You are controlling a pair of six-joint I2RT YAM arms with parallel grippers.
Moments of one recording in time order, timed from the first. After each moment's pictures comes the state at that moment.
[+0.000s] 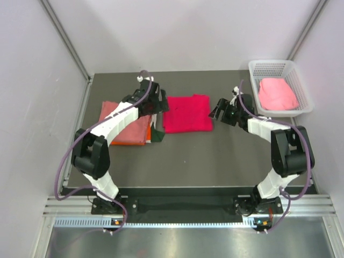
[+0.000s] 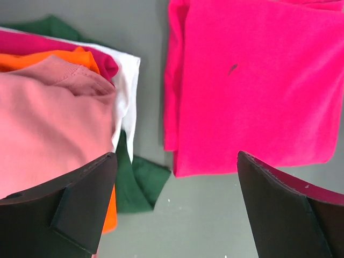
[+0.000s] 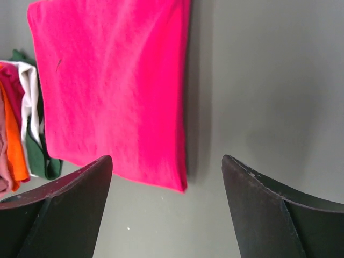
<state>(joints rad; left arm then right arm) -0.45 1.71 1.41 -0.52 -0.17 -0.53 0.18 1.64 0.90 0.08 -0.31 0.52</state>
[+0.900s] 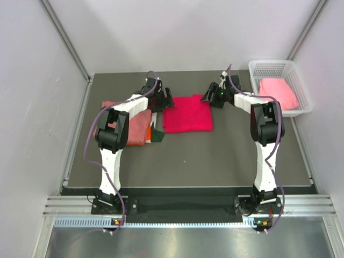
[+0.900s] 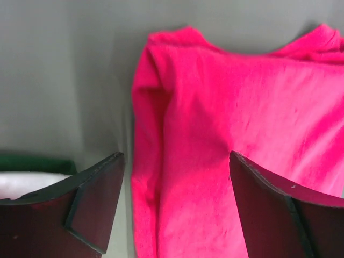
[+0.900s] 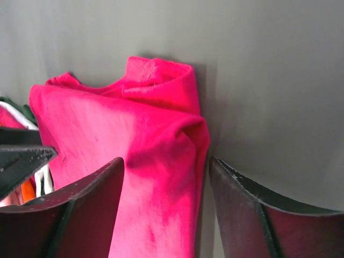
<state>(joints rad) -0.34 2.17 1.63 -0.30 0.14 -0.57 0.17 2.23 1.59 -0.13 -0.45 0.54</state>
